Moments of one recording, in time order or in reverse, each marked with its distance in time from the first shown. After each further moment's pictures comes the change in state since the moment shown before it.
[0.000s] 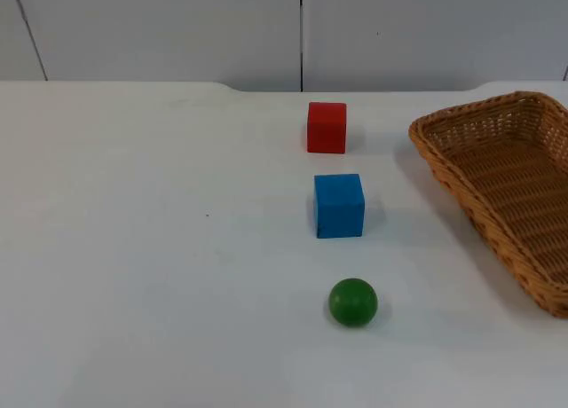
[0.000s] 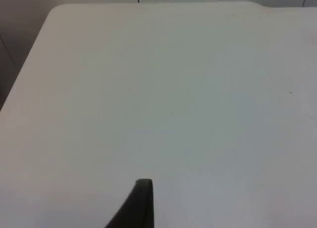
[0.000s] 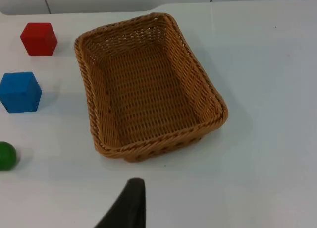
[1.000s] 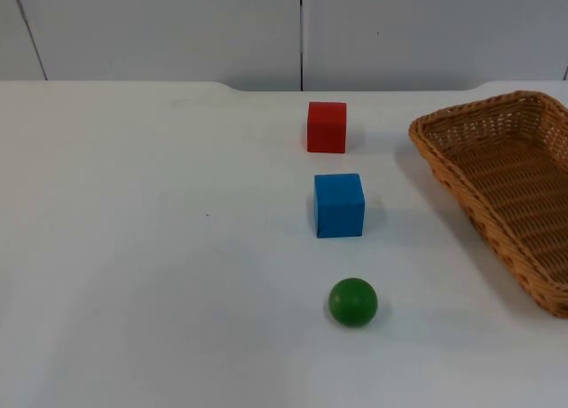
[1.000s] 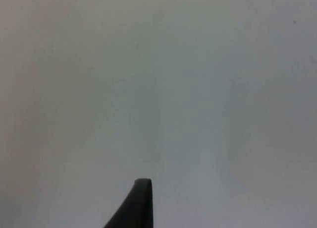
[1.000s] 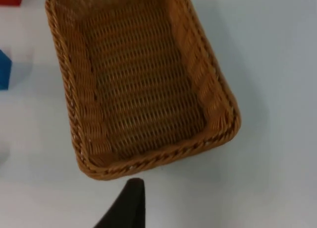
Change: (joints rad) right arm 0.000 0.845 -0.250 0.000 -0.224 -0.013; left arm 0.000 0.837 -0.098 -0.126 -0.272 0.049
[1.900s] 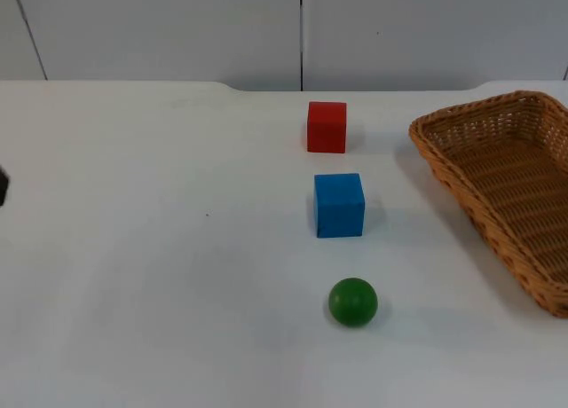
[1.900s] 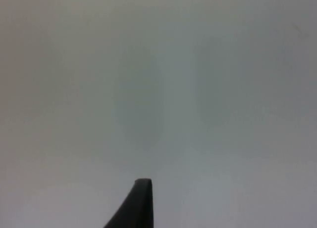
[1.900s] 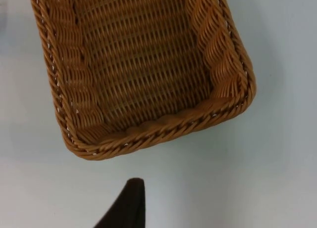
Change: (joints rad) right arm -0.002 0.161 -0.001 0.000 -0.014 0.000; left arm -0.047 0.305 -0.117 -0.121 -0.017 0.148
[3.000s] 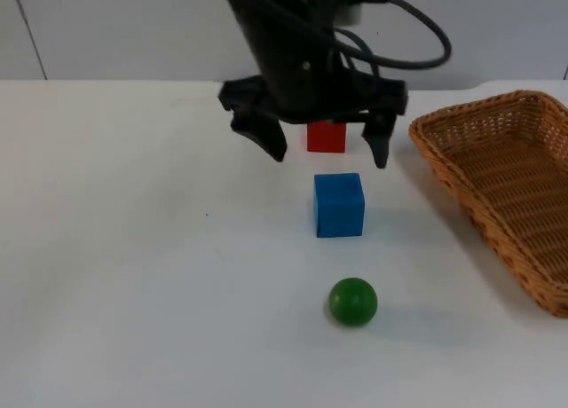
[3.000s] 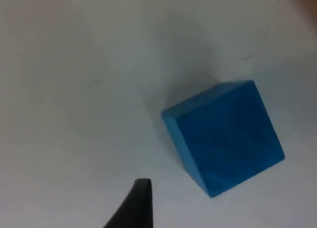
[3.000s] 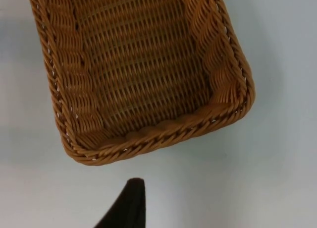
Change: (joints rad) right arm 0.000 0.000 0.000 0.000 -0.015 -0.005; left arm -0.601 1.088 -1.053 0.159 0.059 -0.423
